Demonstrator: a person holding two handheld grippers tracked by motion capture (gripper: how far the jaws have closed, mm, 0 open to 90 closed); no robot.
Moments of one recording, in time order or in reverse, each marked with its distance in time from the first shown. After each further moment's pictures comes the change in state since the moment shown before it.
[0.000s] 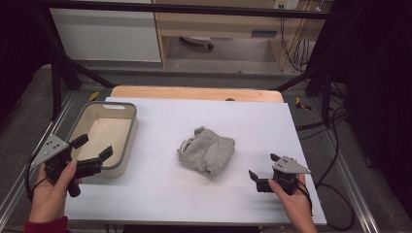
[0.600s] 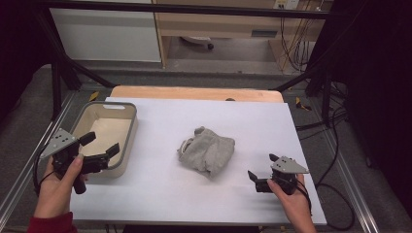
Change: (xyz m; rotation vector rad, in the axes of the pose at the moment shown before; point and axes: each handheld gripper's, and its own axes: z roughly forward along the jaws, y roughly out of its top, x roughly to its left) left arm -0.009 0.013 0.011 0.035 -0.019 -0.019; right arm 0.002 0.000 0.002 0.005 0.005 -0.001
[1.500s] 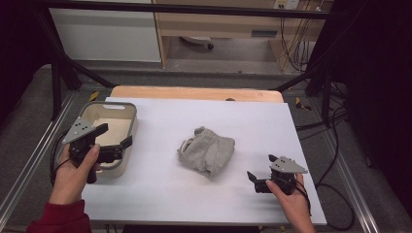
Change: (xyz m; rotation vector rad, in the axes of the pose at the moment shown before) left arm -0.016 0.020 0.032 0.060 -0.011 0.045; right arm 0.001 -0.001 0.002 0.018 0.001 0.007
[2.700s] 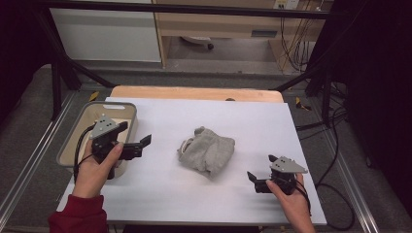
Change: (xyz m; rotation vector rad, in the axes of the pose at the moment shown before) left arm -0.030 0.008 0.032 0.022 -0.057 0.024; right arm -0.001 -0.001 0.001 0.006 0.005 0.003
